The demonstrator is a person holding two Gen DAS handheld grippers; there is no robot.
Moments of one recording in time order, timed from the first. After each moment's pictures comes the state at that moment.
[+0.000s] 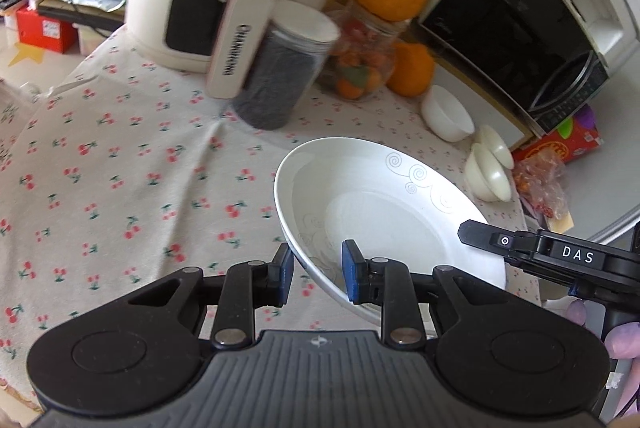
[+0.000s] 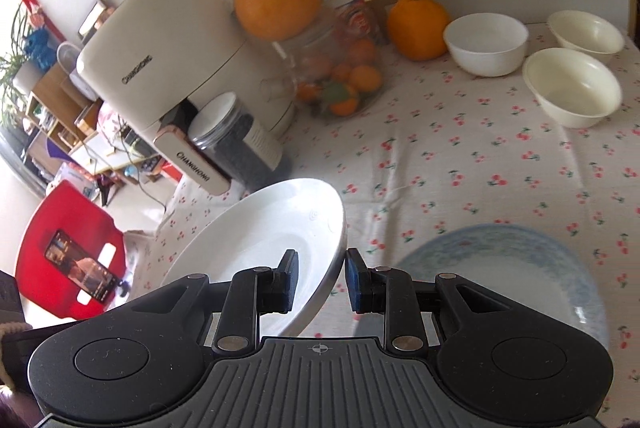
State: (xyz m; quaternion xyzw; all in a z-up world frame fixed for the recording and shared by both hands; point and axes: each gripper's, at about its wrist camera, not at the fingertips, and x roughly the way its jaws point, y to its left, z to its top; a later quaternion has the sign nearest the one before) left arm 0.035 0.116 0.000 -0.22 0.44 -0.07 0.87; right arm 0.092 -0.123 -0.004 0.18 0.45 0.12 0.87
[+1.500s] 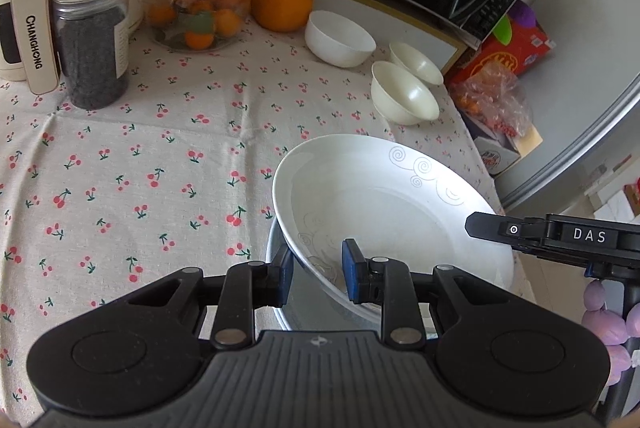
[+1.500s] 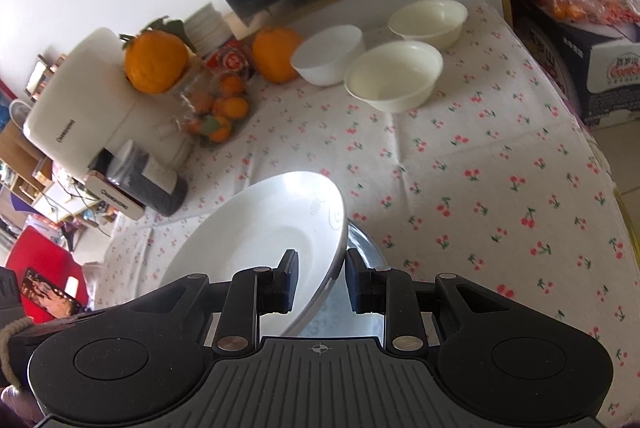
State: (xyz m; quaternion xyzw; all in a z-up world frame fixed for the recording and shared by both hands) left arm 0.053 -0.011 -0.018 -0.13 0.46 -0.16 0.86; right arm 0.034 -0.251 -0.011 0.22 0.45 0.03 0.86
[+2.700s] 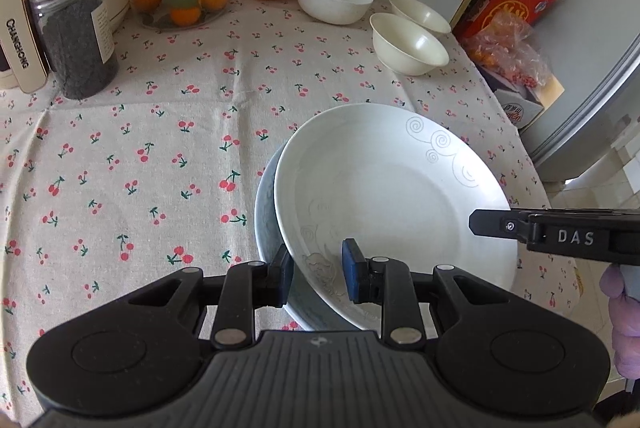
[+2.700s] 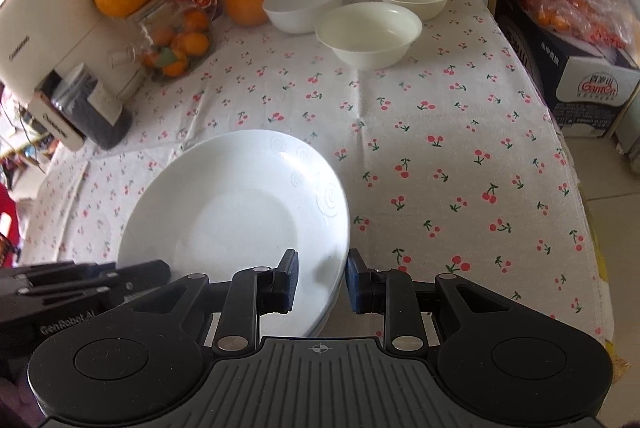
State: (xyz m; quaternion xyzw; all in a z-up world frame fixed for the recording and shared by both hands) left arm 0.046 -0.035 -0.032 -0.05 0.49 -0.14 0.86; right arm 0.030 -0.227 -0.033 0.10 0.51 -0.01 0.86
